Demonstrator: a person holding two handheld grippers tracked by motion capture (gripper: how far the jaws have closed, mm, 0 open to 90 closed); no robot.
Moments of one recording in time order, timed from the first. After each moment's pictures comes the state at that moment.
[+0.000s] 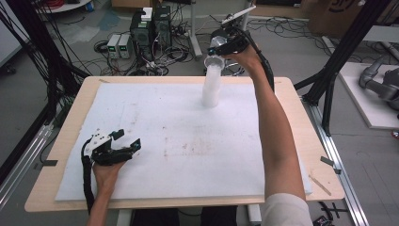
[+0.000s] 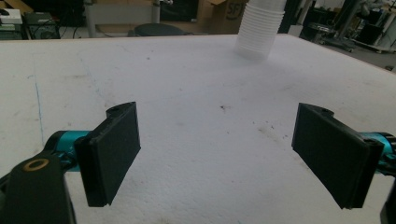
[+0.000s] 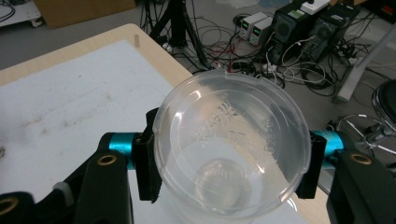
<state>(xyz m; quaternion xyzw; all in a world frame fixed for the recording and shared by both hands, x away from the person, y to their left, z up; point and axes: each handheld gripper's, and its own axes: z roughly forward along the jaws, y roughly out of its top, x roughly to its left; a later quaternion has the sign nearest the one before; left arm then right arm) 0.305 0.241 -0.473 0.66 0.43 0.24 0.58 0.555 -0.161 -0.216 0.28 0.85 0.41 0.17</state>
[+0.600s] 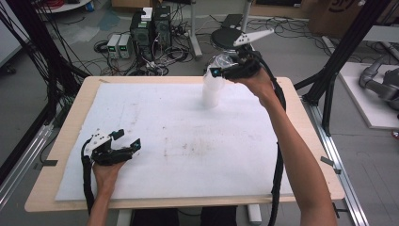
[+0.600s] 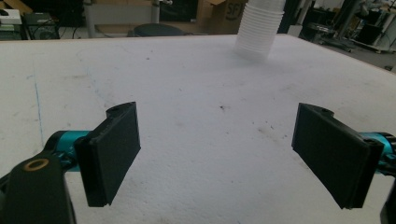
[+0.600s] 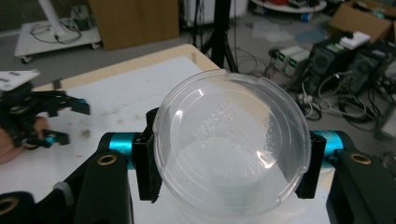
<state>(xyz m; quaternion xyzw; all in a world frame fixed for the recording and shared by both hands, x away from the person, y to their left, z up) 0.305 0.241 -0.473 0.65 0.43 0.23 0.58 0.459 -0.183 -0.228 0.21 0.83 0.49 0.14</state>
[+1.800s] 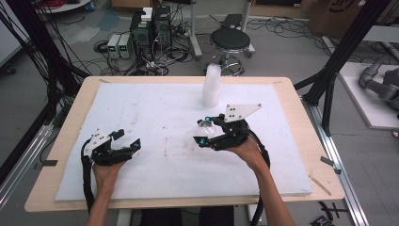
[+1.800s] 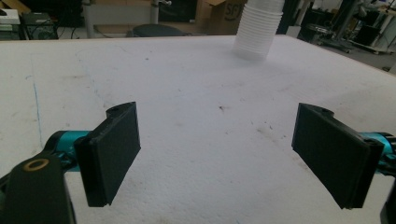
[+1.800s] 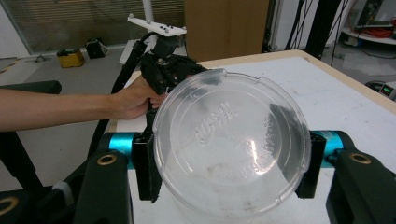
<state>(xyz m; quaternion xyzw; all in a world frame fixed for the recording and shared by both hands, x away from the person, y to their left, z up) 0.305 0.241 -0.473 0.65 0.43 0.23 0.58 0.339 -0.161 -0.341 0.09 0.82 0.57 0.04</state>
